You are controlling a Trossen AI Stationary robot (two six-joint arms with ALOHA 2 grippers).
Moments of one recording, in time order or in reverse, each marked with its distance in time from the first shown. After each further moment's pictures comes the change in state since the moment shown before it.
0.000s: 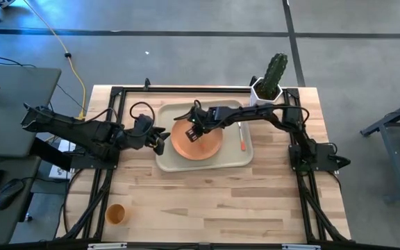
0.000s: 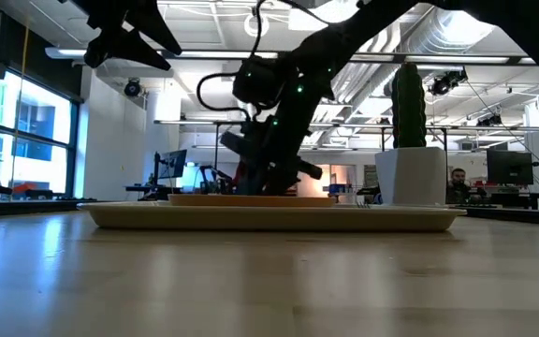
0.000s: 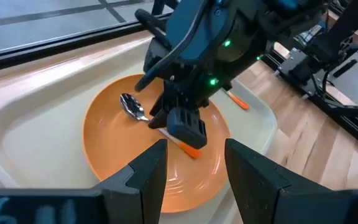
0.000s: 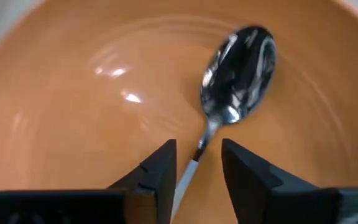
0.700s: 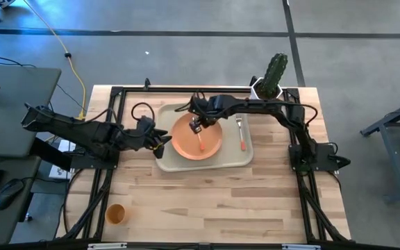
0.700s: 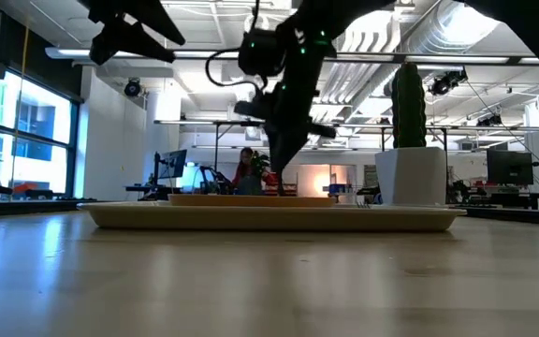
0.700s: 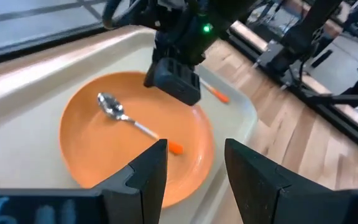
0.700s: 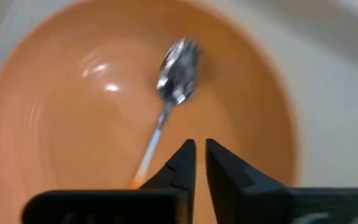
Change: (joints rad) left arm -0.016 0.000 0.000 0.047 0.048 0.048; right arm -0.017 -0.055 0.189 -0.378 0.027 0.042
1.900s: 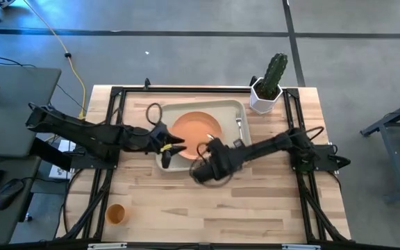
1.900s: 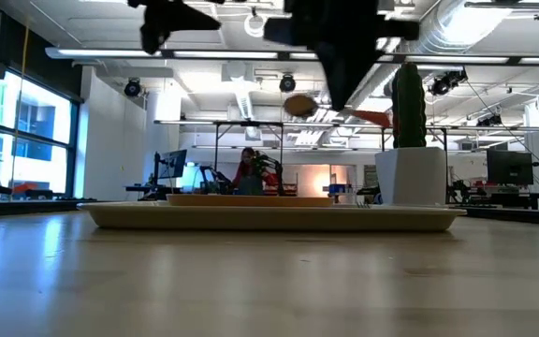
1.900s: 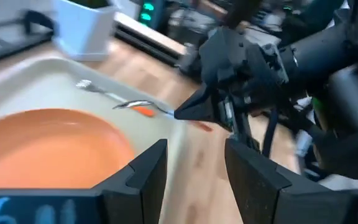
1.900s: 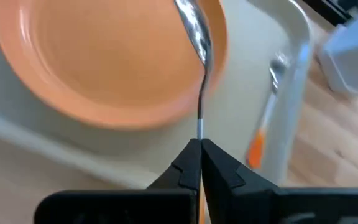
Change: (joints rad) left arm 0.028 0.119 0.001 0.373 0.243 0.269; right arm 0.521 0.001 0.173 -0.631 0.456 0.660
